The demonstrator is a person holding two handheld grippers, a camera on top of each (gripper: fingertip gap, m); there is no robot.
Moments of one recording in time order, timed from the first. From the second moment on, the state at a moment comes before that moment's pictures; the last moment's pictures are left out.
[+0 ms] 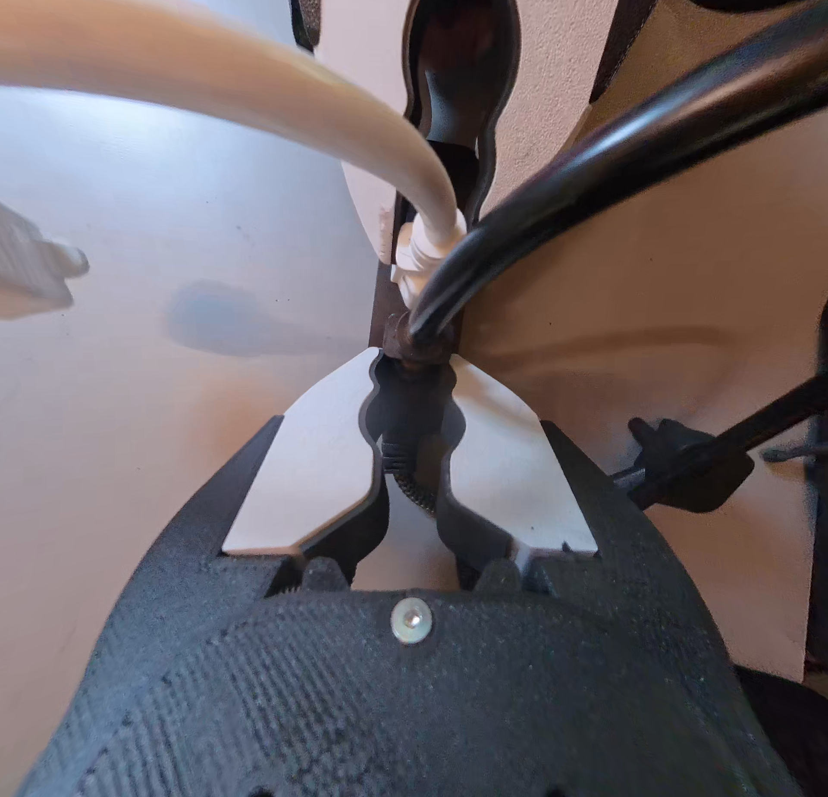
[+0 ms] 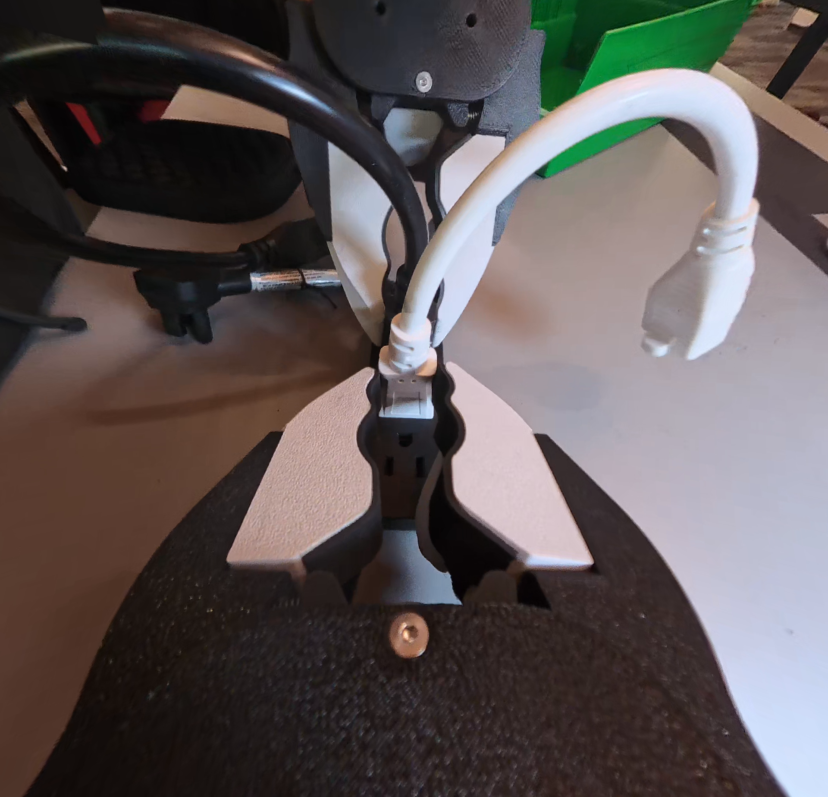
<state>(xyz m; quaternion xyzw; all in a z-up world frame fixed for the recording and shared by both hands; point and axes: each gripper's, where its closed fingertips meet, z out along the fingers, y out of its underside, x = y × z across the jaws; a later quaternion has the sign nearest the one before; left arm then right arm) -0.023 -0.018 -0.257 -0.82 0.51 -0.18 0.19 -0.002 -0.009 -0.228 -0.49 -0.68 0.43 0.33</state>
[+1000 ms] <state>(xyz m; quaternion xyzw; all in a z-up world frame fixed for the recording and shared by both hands) -0.031 -0.031 -0.256 -0.83 0.54 -0.12 0.08 -0.006 -0.019 -0.218 -0.50 -0.65 0.48 0.32</state>
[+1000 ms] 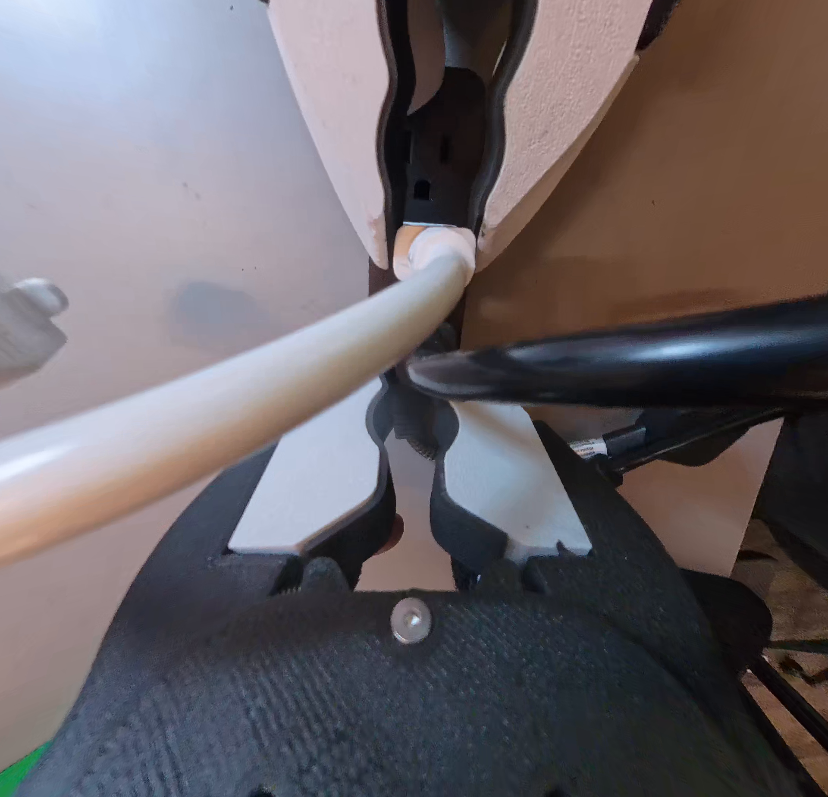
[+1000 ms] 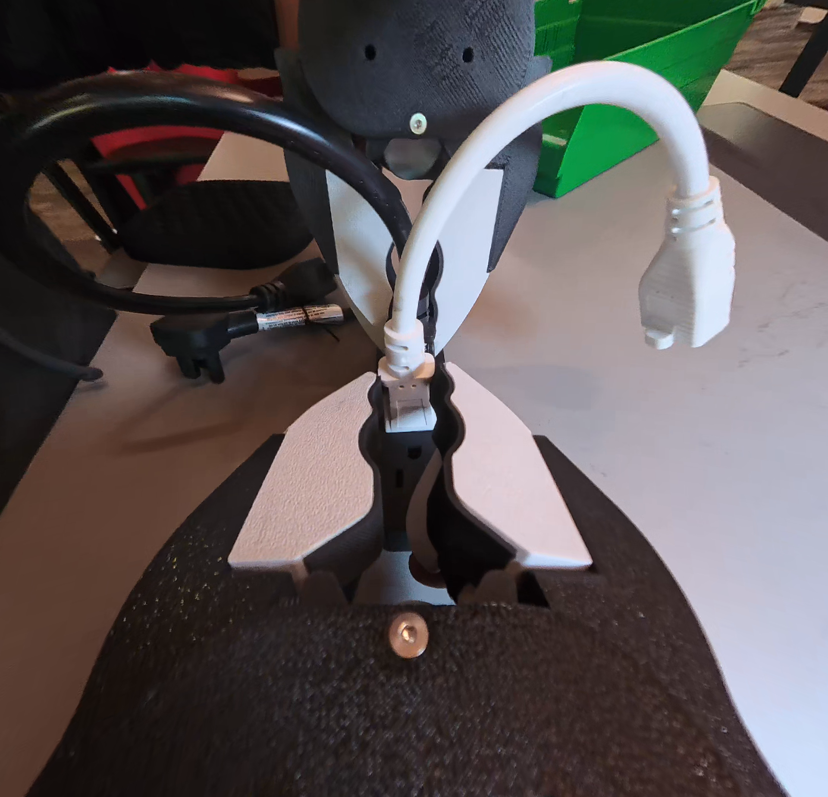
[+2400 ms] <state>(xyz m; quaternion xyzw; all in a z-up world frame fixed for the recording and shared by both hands) -0.014 -0.031 -0.256 -0.81 0.55 -0.14 0.16 0.006 -0.022 -0.224 -0.50 -0.66 0.47 0.30</state>
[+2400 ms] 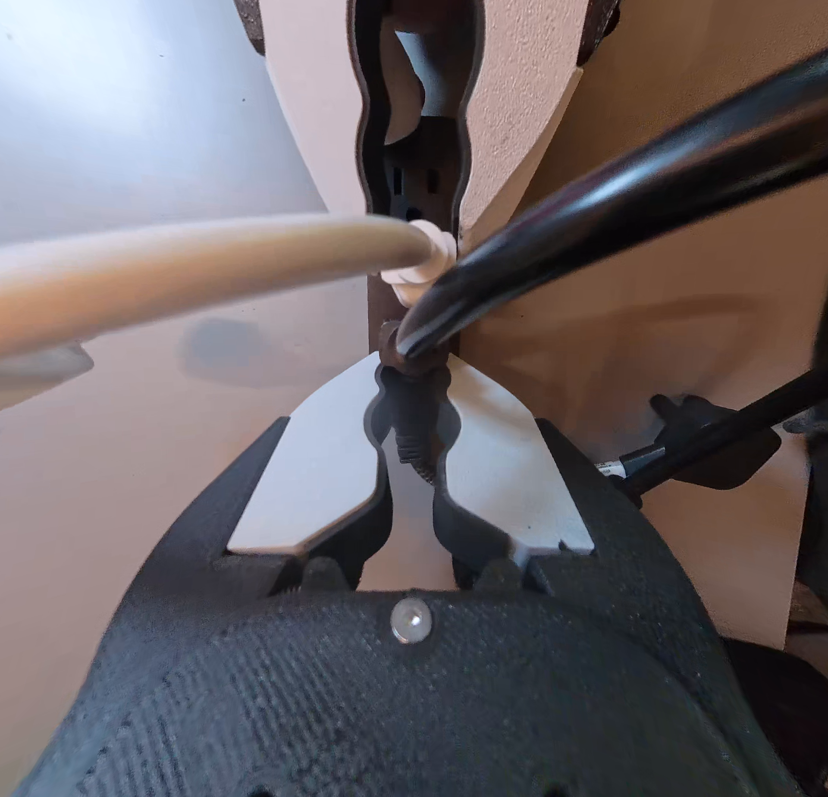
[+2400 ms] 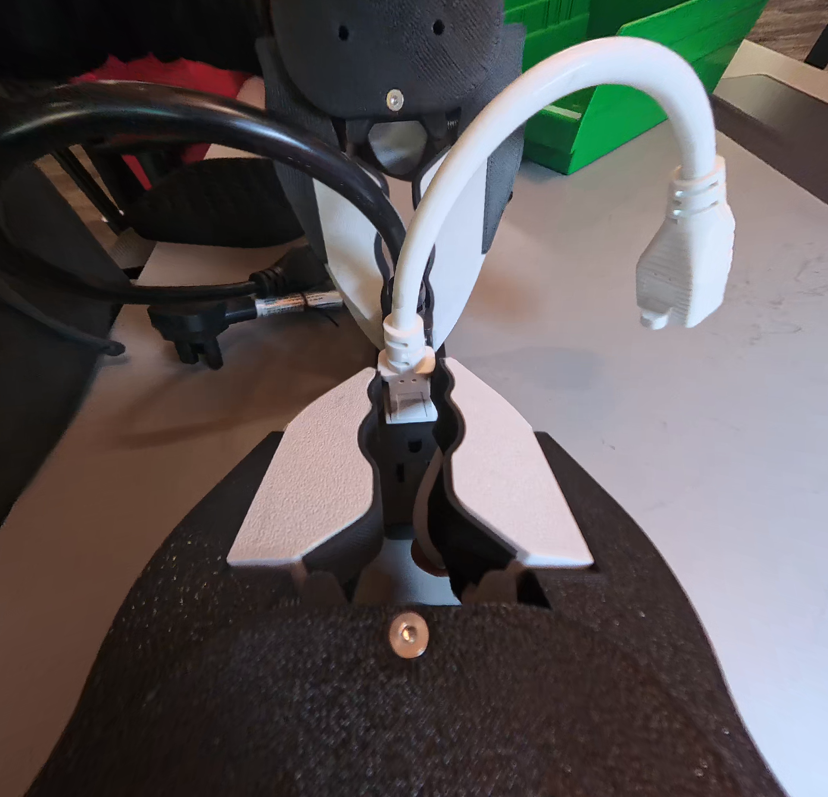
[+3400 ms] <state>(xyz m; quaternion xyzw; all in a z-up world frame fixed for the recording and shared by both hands) -0.009 -0.038 -0.257 -0.83 0.51 -0.19 0.15 0.019 -0.028 -0.218 -0.50 -0.66 0.48 0.29</state>
